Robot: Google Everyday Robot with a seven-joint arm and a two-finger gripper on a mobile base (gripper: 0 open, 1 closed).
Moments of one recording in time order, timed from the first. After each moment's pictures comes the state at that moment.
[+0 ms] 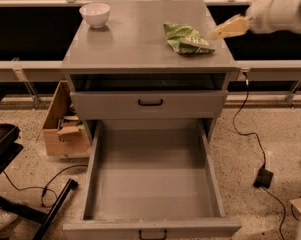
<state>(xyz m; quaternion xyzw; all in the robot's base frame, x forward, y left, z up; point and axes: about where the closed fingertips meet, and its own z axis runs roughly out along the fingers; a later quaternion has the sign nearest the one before) 0.786 -0.253 0.965 -0.34 0.76 0.05 0.55</state>
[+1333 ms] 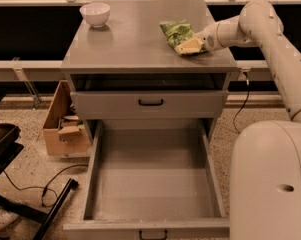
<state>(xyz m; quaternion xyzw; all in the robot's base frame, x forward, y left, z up) 0.854 -0.157 0.846 -0.35 0.80 0.16 0.46</state>
